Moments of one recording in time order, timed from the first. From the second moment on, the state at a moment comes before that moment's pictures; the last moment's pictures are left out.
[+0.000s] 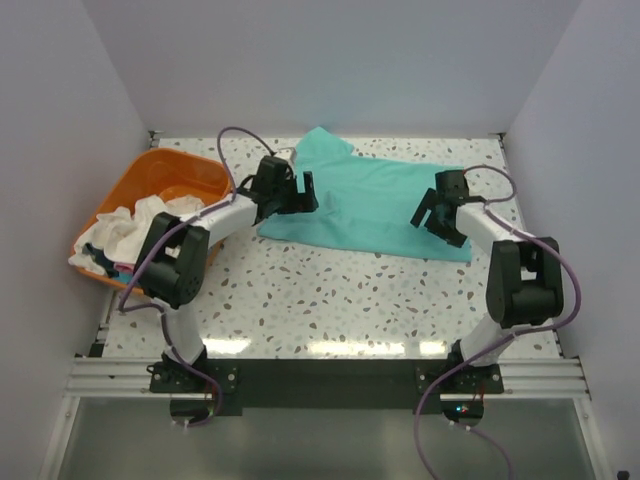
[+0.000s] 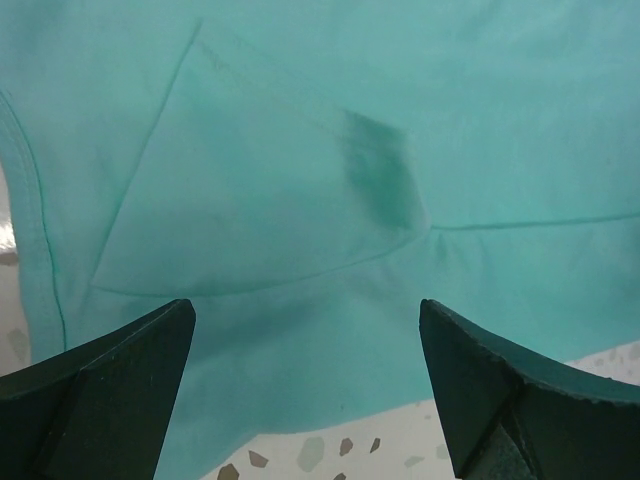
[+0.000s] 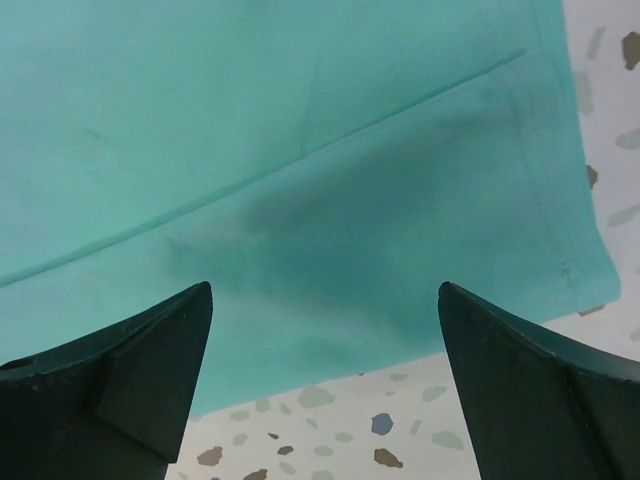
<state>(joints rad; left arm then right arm) -0.43 1.87 1.29 -0.09 0.05 -0.43 0.08 1.65 1.08 -0.47 0.24 0.59</state>
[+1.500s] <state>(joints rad) -0.56 1.54 1.26 -0.48 -0.25 -0.61 0.11 1.17 0.98 -0.72 0.19 0.56</state>
